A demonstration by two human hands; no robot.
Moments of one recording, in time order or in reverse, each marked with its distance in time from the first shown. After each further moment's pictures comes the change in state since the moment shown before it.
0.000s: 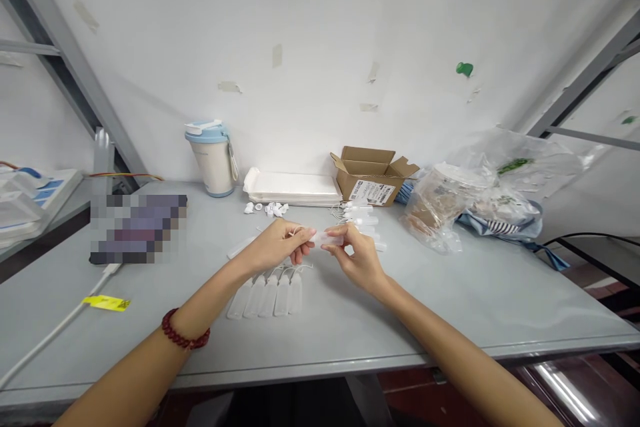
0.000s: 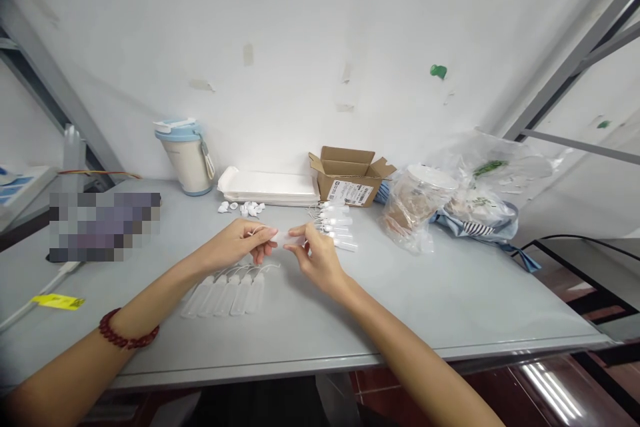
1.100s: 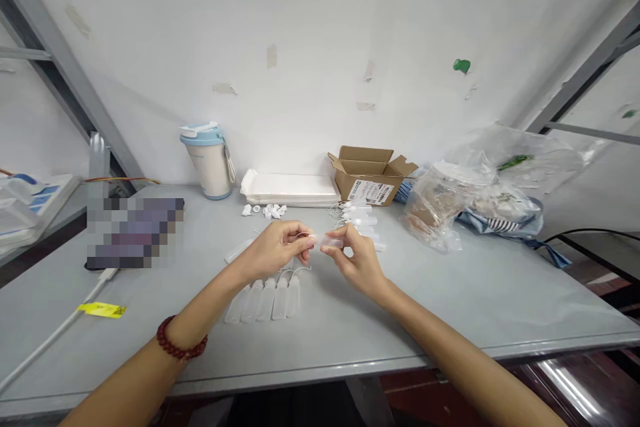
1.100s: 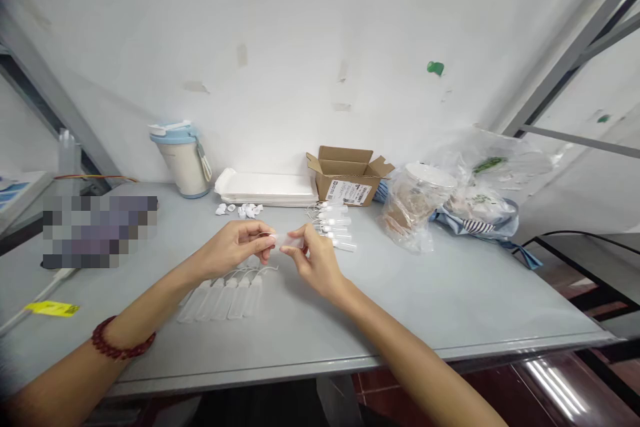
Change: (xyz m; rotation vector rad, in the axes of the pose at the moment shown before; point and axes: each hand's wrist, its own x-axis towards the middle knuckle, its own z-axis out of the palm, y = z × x) left_hand -0.006 0.008 0.004 -0.035 0.018 0.062; right_hand -0.001 -0.006 -0.003 0.064 -0.015 0.140
